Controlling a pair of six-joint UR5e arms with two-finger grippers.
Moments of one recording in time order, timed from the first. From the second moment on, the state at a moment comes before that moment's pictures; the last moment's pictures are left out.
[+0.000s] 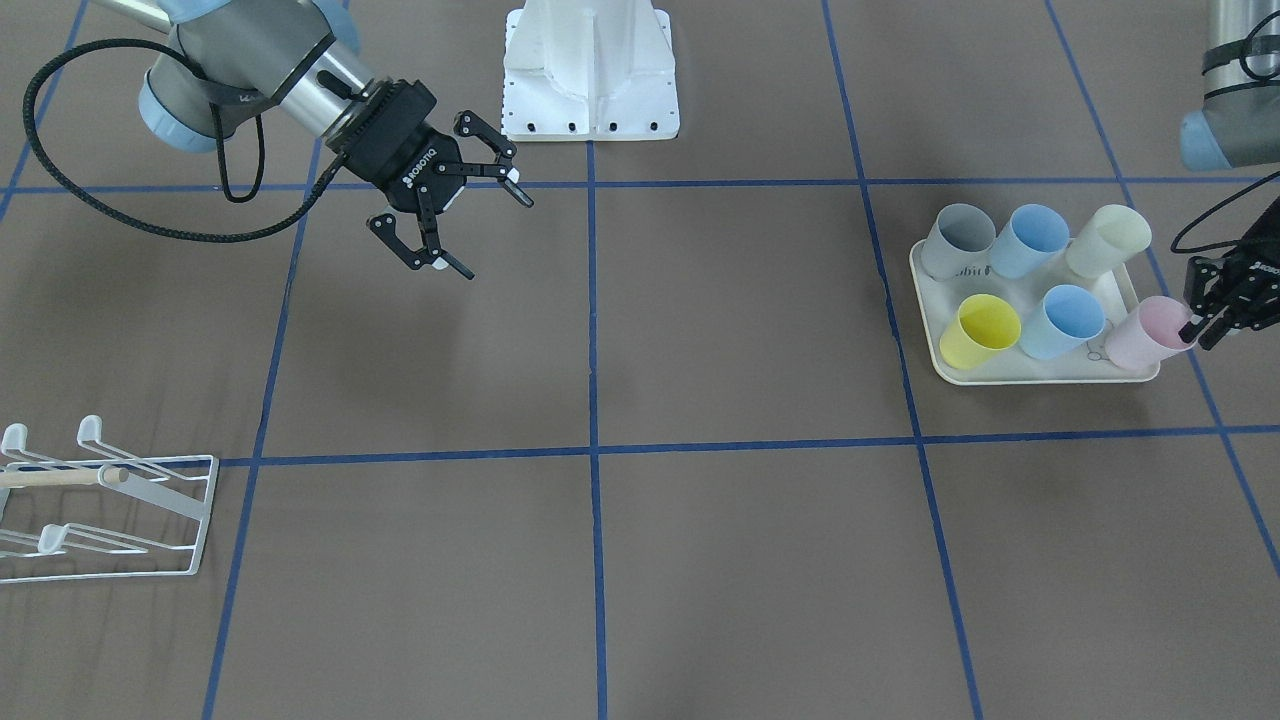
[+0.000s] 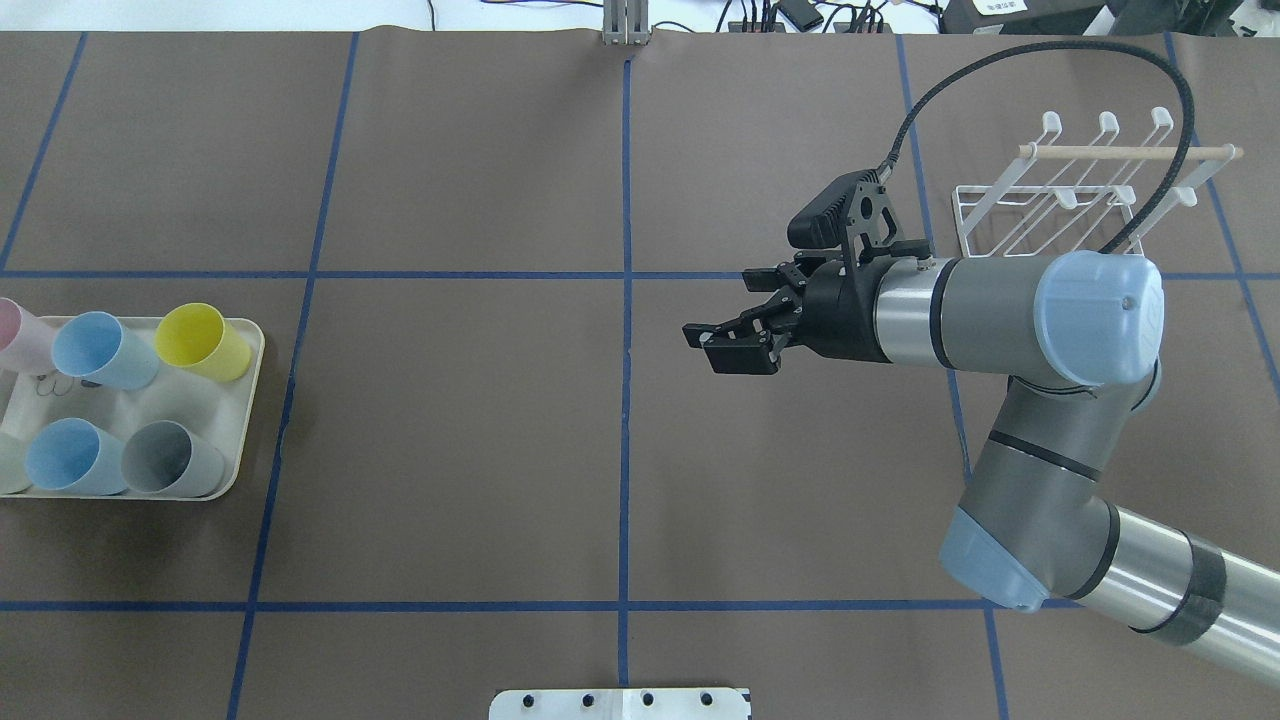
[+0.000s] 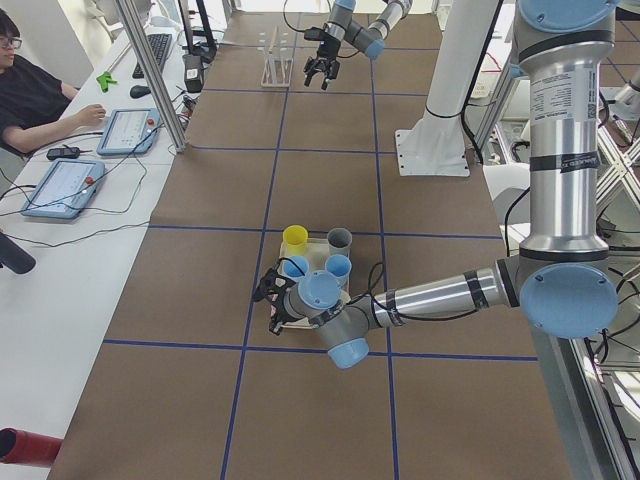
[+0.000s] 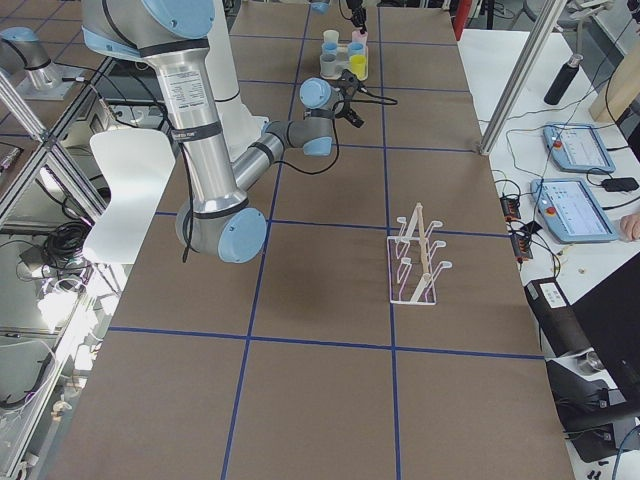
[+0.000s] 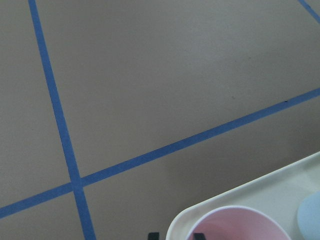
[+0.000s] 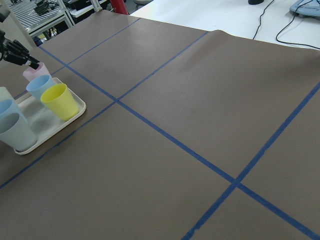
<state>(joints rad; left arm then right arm) -1.21 -1.47 -1.29 -2.89 -2.19 -0.48 0.59 -1.24 1.86 -0.65 1.80 0.69</state>
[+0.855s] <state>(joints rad) -1.21 -1.46 -1.30 -2.92 -2.23 -0.48 0.58 -1.23 1.86 -0.65 1.80 0.69</state>
